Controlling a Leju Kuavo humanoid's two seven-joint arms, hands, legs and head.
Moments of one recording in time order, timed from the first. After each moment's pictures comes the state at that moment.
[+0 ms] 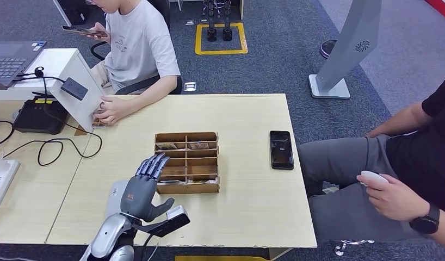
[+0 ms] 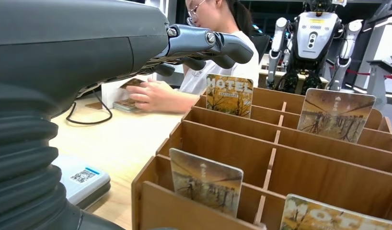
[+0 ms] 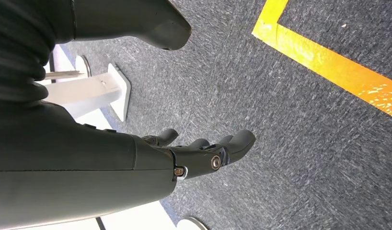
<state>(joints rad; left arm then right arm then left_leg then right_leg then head) -0.06 0.15 -0.47 -1.43 -1.01 0.31 -0.09 -0.05 0.11 -0.23 -0.20 1.07 -0.21 -0.06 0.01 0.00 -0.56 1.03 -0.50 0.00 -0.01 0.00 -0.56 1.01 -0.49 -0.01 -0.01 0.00</state>
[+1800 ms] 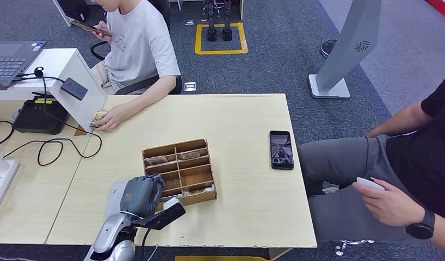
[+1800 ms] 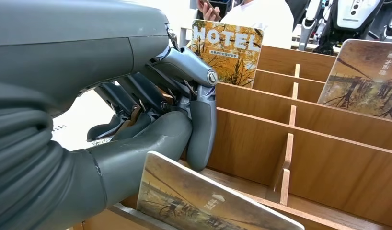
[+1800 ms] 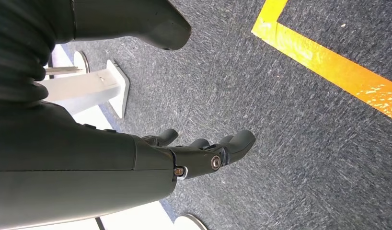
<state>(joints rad) -0.08 0.10 -0.40 -1.29 -0.95 0.30 -0.10 -0.05 0.11 -0.23 -0.20 1.09 -0.21 -0.07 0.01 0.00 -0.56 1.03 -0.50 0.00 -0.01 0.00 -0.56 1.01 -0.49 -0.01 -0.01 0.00</state>
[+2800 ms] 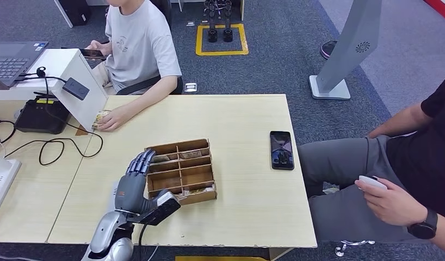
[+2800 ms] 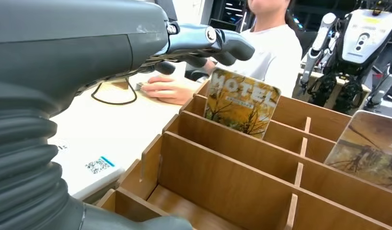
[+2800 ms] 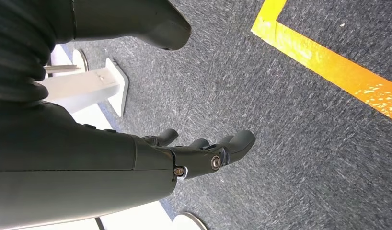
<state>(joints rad) -0.08 0.09 -0.37 -1.31 -0.94 0.36 -0.12 -0.05 0.11 -0.23 -0.20 1.09 -0.21 -0.07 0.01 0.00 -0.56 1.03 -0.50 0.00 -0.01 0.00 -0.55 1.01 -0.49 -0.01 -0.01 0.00</state>
